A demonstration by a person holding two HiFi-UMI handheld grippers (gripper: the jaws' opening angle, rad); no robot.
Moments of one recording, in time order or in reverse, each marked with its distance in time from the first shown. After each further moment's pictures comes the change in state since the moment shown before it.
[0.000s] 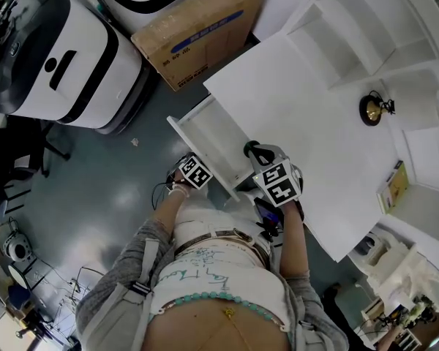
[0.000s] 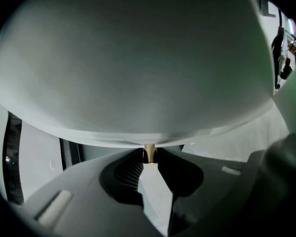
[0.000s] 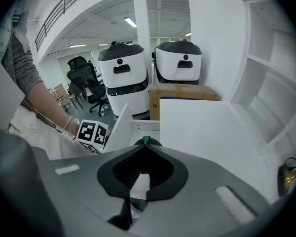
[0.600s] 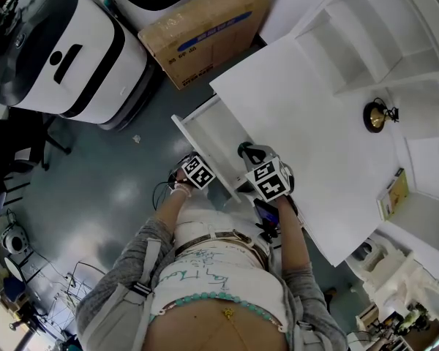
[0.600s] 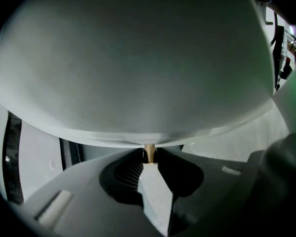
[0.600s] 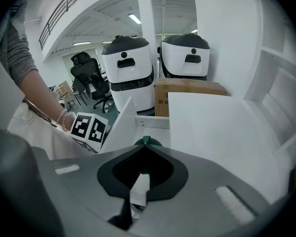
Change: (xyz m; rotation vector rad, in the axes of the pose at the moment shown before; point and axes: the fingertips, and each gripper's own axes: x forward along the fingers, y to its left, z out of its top) left arm 0.000 0.000 0.000 -0.003 -0.001 -0.003; right arm 0.043 0.016 -0.006 -0.028 0.031 0.054
